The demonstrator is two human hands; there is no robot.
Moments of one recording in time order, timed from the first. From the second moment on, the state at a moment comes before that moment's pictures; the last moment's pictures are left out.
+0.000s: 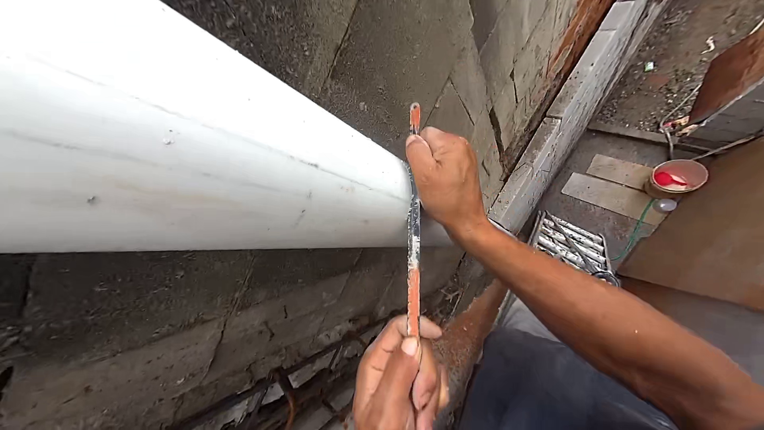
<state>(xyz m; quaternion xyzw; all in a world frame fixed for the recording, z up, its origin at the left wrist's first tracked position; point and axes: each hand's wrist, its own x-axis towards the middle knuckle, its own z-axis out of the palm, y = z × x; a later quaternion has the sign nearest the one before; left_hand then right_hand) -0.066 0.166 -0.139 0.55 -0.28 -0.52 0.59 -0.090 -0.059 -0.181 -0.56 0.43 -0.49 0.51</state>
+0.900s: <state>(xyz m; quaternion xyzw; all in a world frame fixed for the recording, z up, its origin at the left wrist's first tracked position) -0.066 0.136 -0.139 0.57 -0.31 -0.50 0.58 -0.087 -0.083 -0.177 -0.55 0.43 -0.47 0.53</state>
